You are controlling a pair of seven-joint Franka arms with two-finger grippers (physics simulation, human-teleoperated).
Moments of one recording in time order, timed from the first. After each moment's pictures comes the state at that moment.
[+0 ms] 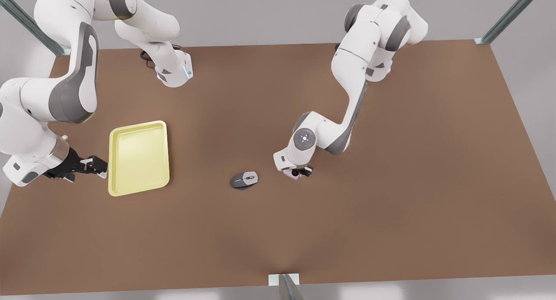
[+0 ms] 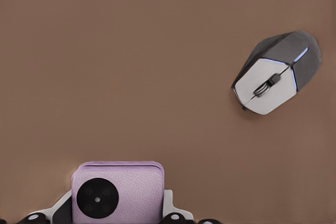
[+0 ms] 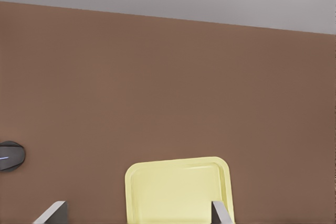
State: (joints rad) left arm -0.80 0.78 0.14 -1.38 -0.18 2.17 -0.09; right arm -0.03 0.31 -0.01 -1.30 -0.01 1.69 -0.14
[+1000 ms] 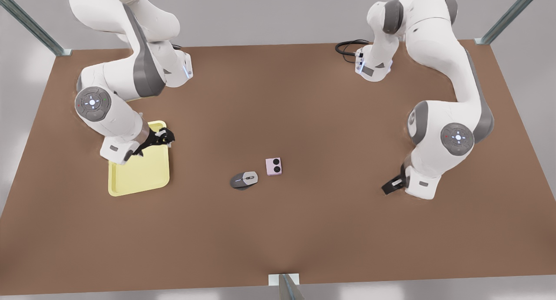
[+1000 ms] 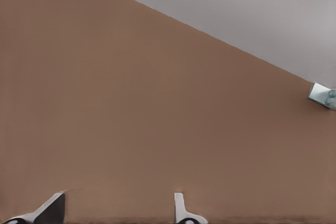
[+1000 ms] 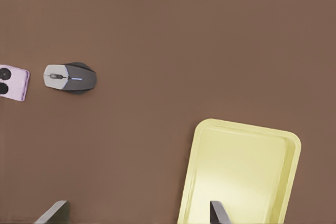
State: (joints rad) left arm -0.37 0.47 0.26 -1.20 -0.14 1.71 -0.54; right arm 0.13 0.21 0.20 -1.52 -0.04 1.62 -0.06
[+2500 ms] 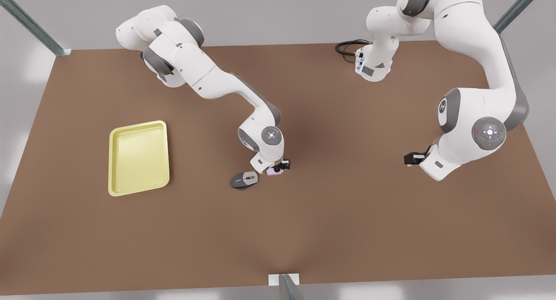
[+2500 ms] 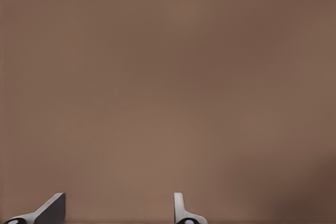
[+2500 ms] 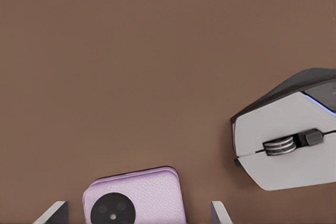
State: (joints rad) left arm -0.09 0.38 -0.02 -1.35 0.07 1.60 -0.07; right arm 0.62 0.89 0.18 -1.39 -0.24 2.28 0.99
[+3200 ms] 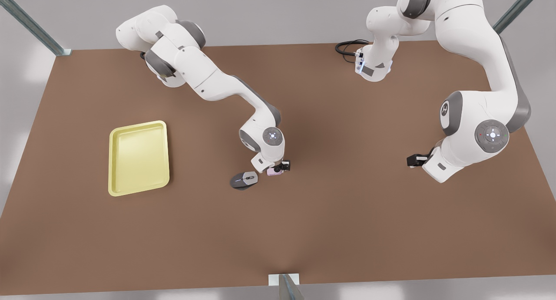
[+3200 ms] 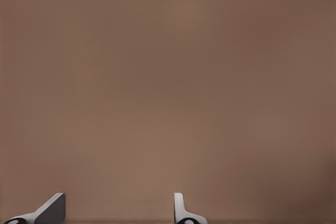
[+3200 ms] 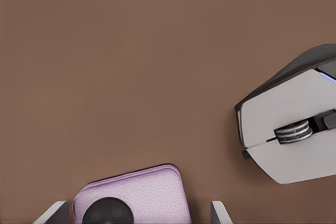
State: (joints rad) left arm -0.09 0.39 0.00 -1.35 0.07 1.61 -0.04; right arm 0.62 0.91 0.19 -1.38 -0.26 2.30 1.06
